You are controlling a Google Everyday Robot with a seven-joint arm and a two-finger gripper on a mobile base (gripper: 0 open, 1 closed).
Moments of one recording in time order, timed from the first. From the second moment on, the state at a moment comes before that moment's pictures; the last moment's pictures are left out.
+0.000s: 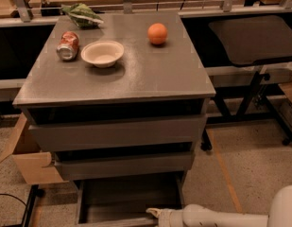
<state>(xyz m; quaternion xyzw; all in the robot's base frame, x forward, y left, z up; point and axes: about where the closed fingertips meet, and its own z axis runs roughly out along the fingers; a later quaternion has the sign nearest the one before) 0.405 -0.022 0.216 -0.65 0.66 0.21 0.33</state>
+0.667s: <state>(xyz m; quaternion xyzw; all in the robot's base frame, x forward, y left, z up) 0.407 -0.043 0.286 -0.65 0.65 0.17 0.36</state>
